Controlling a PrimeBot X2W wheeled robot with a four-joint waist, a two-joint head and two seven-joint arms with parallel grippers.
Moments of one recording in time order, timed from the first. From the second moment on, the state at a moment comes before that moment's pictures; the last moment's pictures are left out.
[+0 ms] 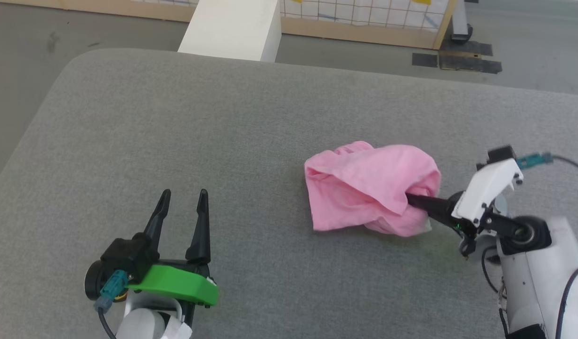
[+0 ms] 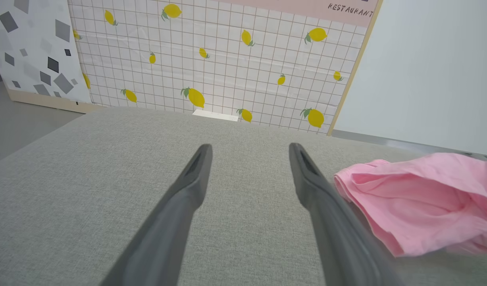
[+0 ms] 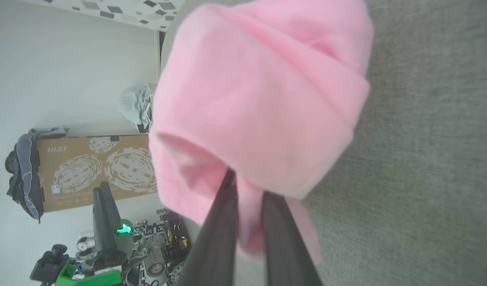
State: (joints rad) left arm -0.08 0.05 -0.07 0.09 -0.22 -0.11 -0.26; right arm -0.53 -0.05 -0.22 0.63 0.90 0.13 0.91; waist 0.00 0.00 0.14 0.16
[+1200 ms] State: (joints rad) left arm -0.22 0.09 -0.06 -0.05 -0.14 -0.12 -0.26; right arm -0.59 -0.43 0.10 0.16 0.05 0.13 1.08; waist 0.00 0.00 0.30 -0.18
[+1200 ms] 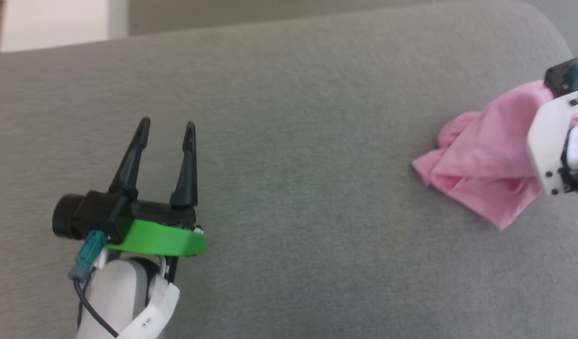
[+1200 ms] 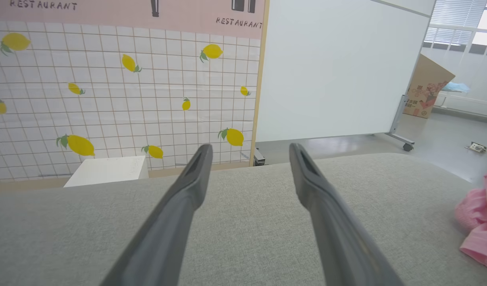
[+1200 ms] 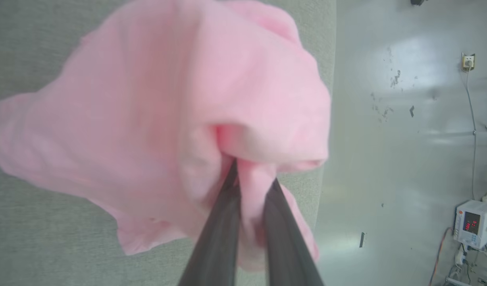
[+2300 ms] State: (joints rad) left arm -0.21 0.09 -0.09 -0.01 -0.19 -0.12 -0.26; right arm -0.55 -0.23 -0.35 0.29 -0.10 0.13 0.39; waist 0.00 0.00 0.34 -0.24
